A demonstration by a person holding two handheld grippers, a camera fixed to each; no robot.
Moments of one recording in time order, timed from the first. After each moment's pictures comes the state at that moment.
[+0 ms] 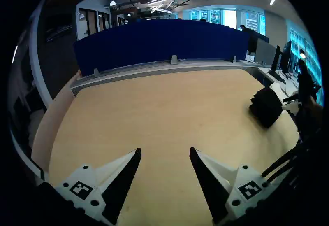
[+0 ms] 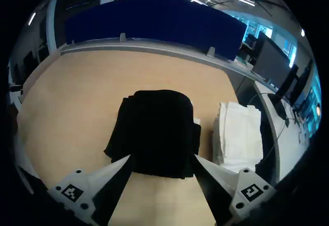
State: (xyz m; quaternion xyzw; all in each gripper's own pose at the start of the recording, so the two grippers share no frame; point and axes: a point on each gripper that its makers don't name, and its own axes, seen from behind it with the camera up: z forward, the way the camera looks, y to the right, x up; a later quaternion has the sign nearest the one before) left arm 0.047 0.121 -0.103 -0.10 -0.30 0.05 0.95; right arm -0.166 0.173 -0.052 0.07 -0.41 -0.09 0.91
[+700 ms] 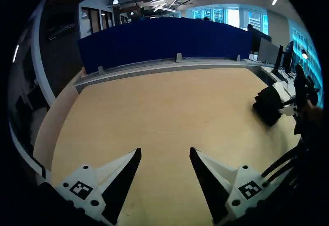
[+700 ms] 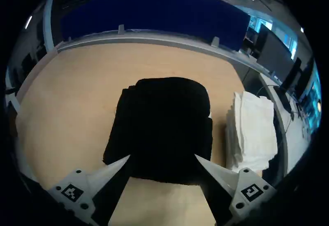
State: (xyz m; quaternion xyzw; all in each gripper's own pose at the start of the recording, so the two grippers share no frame) left arm 0.044 0.102 -0.107 -0.08 -0.31 0.05 0.95; right arm -0.211 0.161 -0.043 0.06 -0.43 -0.08 0.90
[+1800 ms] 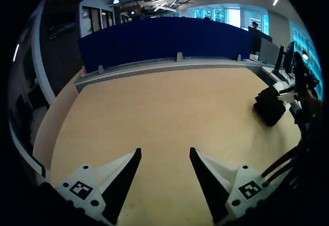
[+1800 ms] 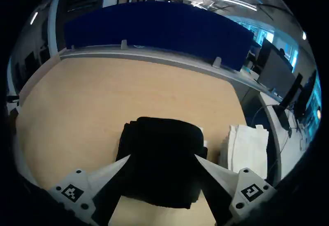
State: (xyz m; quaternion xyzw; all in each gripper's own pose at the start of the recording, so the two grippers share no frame) left arm 0.041 0.104 -0.106 -0.08 -0.31 0.05 0.95; right arm -0.161 0.150 0.017 0.08 -0.38 -0.10 0.92
